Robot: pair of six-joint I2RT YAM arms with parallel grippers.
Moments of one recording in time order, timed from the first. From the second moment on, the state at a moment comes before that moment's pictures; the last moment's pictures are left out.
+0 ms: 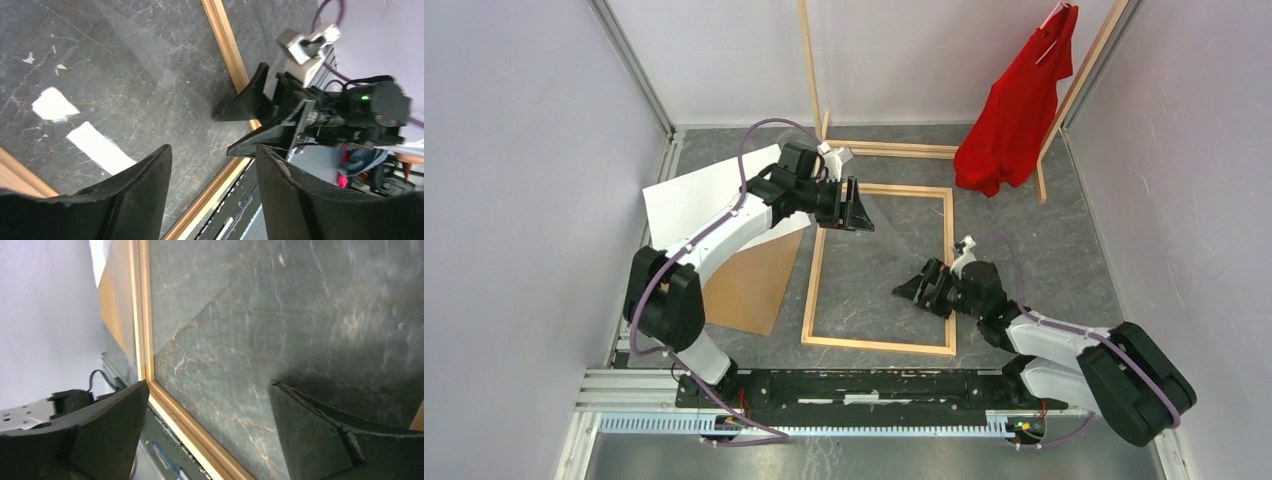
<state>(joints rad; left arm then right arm) -0.49 1.61 1.29 -0.44 0.63 -0.40 0.55 1.12 0.20 0.41 -0.28 0.96</state>
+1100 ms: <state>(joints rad) 0.00 1.78 1.22 -0.40 0.19 0.52 0.93 1.83 0.32 1.22 -0.01 1.44</state>
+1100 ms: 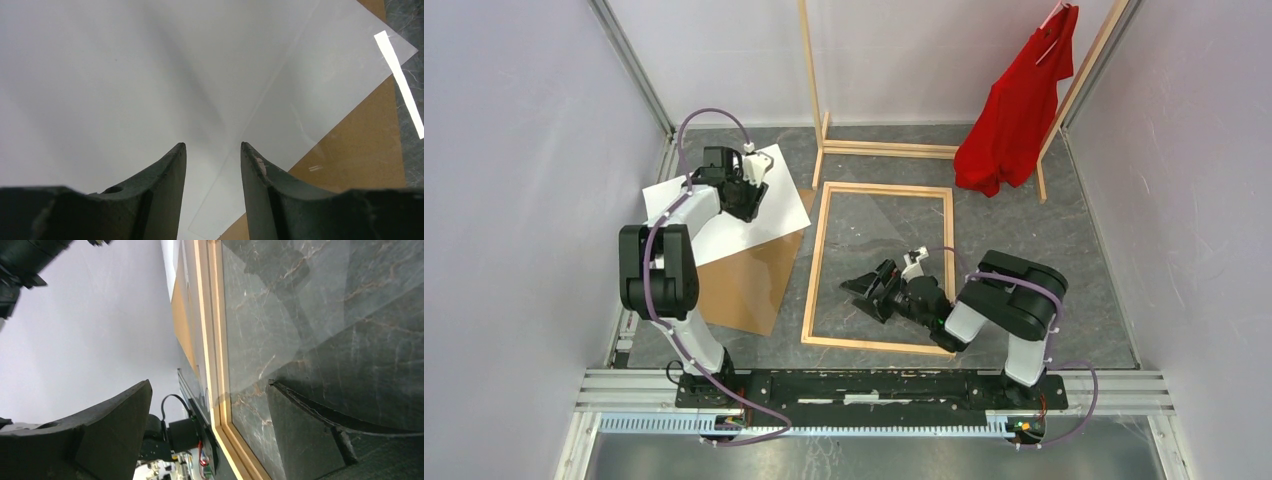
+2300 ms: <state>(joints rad) -0.01 1.70 1.40 -0.74 0.34 0.66 0.56 1.51 0.35 0.86 -0.38 1.13</state>
